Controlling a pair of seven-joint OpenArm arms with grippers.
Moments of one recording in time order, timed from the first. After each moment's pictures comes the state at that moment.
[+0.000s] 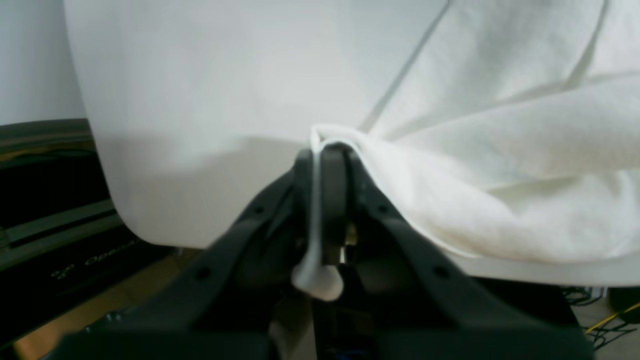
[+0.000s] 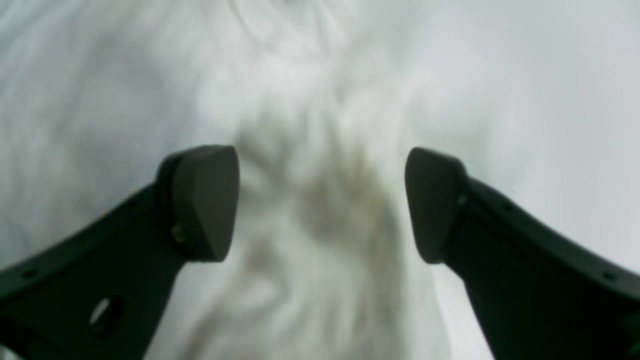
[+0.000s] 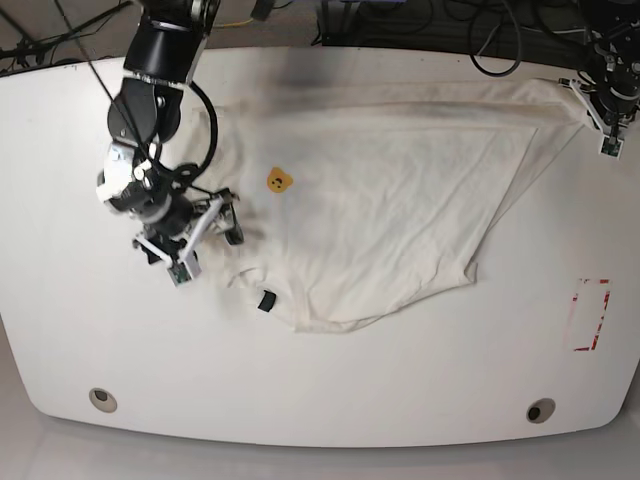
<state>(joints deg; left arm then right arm) 22.7 -13.9 -43.1 104.6 3.5 -42.0 46.4 8.3 4.3 16.9 88.9 11.0 41.0 -52.6</state>
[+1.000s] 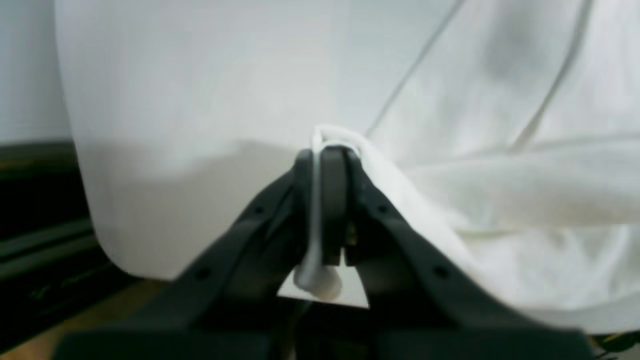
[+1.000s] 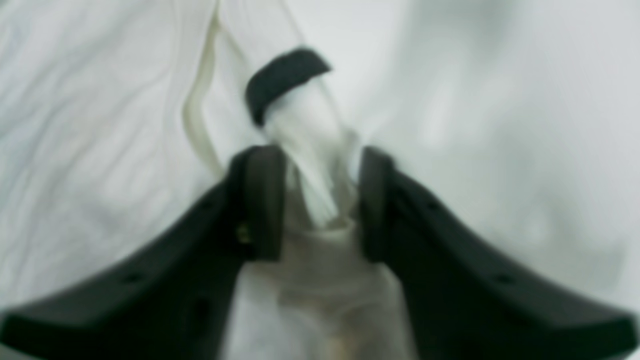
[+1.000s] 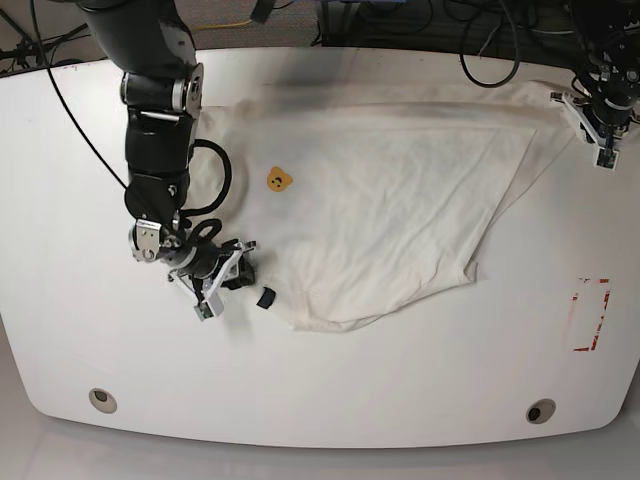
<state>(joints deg) 19.4 -11.8 -43.0 104.5 3.1 -42.0 46.0 26.7 7.1 10.5 45.0 2.3 40.7 -28.2</state>
